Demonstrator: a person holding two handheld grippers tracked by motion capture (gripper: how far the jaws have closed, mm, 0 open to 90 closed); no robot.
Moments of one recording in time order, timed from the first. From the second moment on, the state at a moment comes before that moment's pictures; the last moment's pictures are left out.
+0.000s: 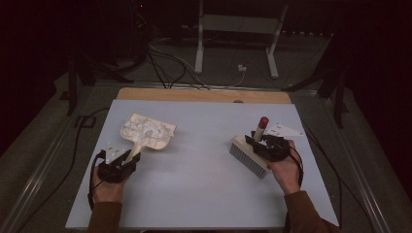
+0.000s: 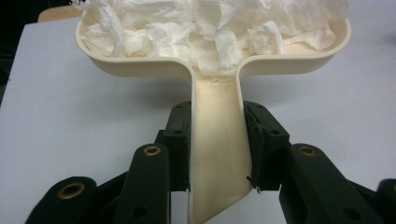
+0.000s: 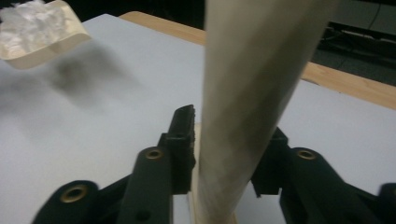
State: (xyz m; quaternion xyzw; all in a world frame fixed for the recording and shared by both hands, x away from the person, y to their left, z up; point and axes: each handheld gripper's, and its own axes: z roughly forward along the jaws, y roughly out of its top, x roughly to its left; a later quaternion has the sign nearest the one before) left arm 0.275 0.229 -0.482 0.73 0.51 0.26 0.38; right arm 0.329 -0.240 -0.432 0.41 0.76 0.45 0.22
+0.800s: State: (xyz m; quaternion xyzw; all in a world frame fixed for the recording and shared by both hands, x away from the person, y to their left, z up) left arm 0.259 0.231 -0.480 0.72 0.51 0.27 0.38; right arm 0.291 -0.258 -0.418 0.34 0.80 0.45 0.18
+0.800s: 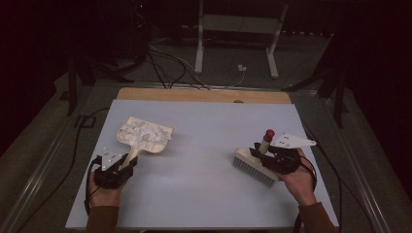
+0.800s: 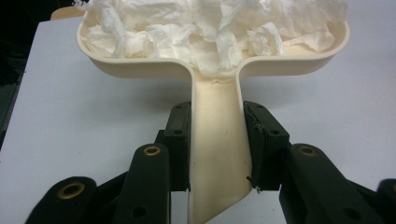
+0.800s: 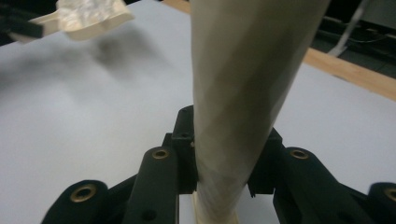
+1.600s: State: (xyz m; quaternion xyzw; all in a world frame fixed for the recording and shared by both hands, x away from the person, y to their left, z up) left arm 0.259 0.222 -0.487 0.70 0.54 0.27 0.38; right arm 0.297 -0.310 -0.426 0.31 0.83 0.46 -0.01
